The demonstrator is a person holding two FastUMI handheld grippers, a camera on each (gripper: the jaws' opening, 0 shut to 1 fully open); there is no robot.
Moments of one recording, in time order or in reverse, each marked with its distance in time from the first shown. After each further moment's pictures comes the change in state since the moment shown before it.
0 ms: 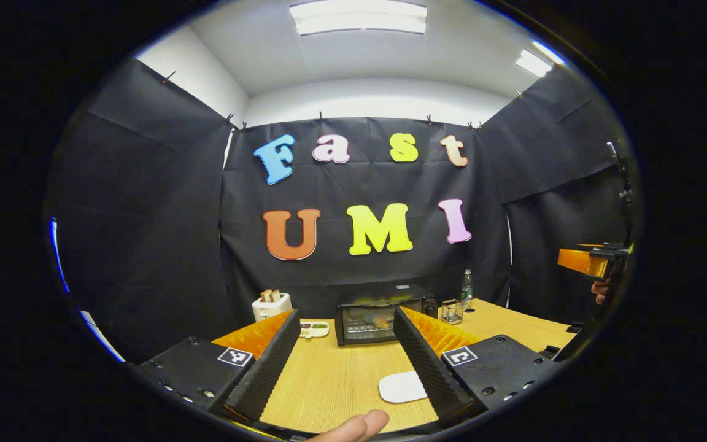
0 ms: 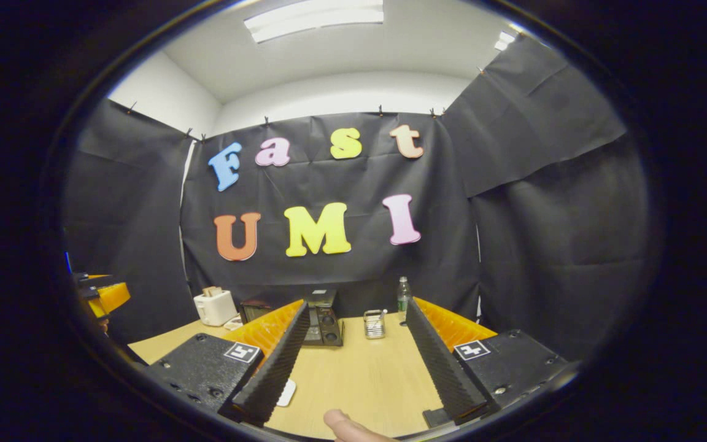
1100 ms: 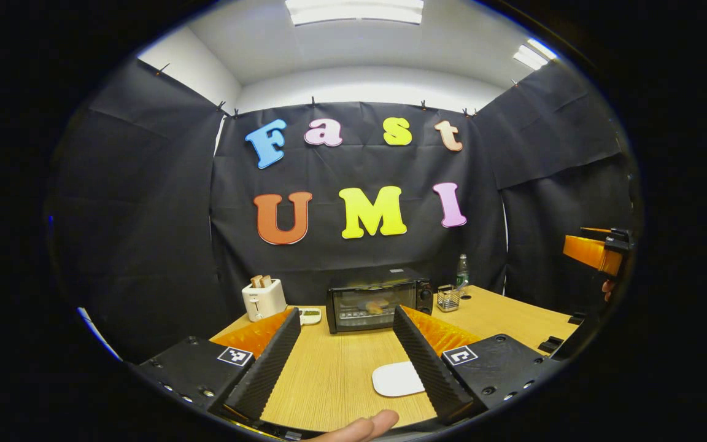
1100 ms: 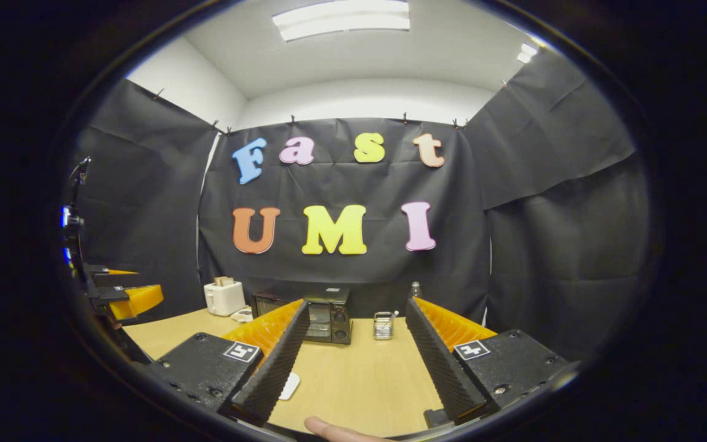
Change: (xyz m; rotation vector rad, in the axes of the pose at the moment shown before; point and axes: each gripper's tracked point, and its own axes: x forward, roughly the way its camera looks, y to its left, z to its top) left arm 0.015 -0.021 -0.030 0.001 0.060 -0.039; right arm -0.010 0.018 -0.009 -0.050 -0.045 0.034
